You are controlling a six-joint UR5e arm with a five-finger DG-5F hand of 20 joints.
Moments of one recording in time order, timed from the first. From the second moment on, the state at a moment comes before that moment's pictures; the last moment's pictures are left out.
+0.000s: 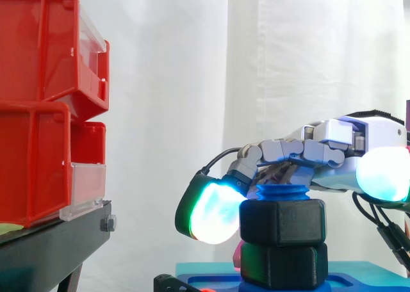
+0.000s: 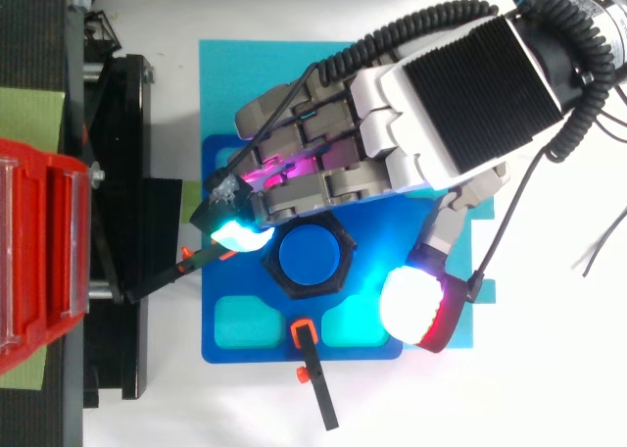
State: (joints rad) arm -0.07 -2.37 -1.20 -2.47 -2.23 -1.32
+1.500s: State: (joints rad) arm -0.11 -2.37 -1.20 -2.47 -2.27 -1.32
